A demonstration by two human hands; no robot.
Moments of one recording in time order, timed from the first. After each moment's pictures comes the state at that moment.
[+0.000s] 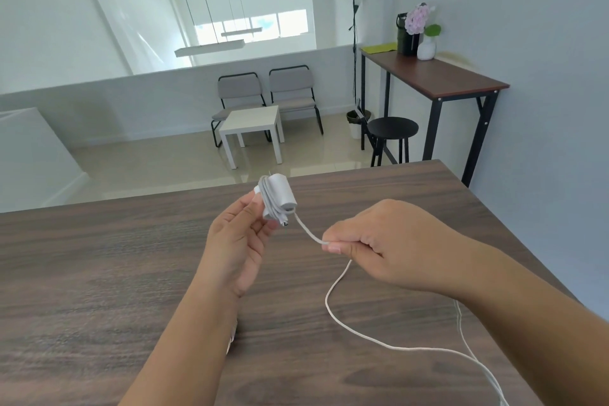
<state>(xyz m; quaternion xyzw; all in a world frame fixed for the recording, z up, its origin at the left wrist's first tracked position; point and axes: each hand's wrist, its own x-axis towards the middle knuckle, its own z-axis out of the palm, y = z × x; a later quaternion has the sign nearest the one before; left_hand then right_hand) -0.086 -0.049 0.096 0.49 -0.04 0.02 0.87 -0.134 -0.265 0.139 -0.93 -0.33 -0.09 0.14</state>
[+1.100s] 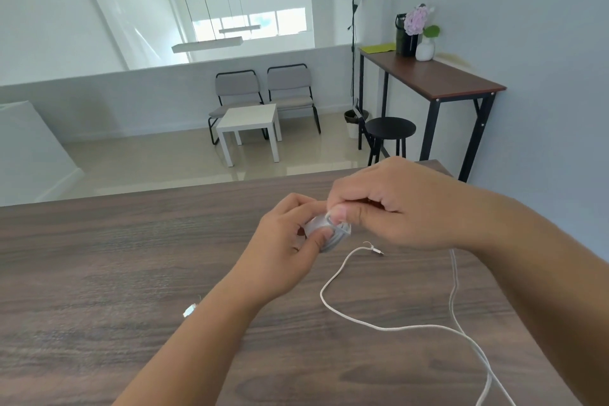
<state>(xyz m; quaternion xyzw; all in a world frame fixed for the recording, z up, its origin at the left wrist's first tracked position) -0.099 -0.071 0.094 0.84 -0.33 0.17 0.40 -0.127 -0.270 0.185 -0.90 -0.38 -0.08 0.19</state>
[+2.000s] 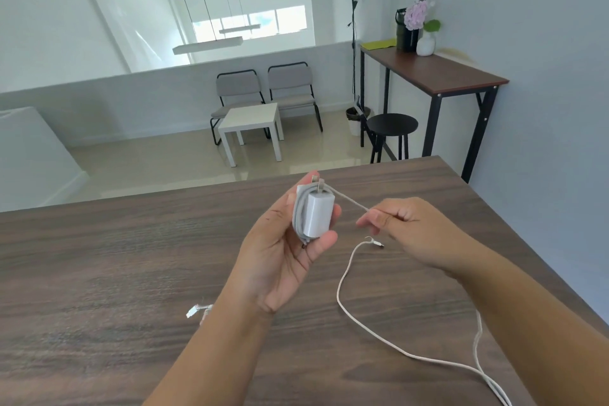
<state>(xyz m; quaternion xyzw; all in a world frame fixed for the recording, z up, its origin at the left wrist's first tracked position) -0.120 -0.088 0.113 0.38 -0.07 -0.16 0.91 -0.107 -0.302 0.094 -0.88 -0.10 0.00 0.46</state>
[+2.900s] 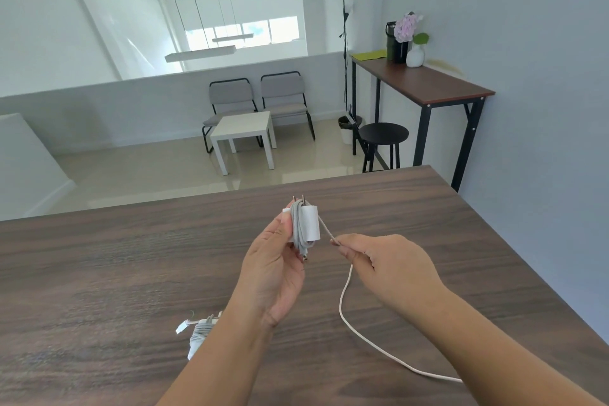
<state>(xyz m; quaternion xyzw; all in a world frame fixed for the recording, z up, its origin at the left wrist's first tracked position) -0.103 -0.097 0.084 0.41 0.00 -0.07 0.91 -0.118 -0.266 0.065 -0.96 -0.08 -0.13 0.22</state>
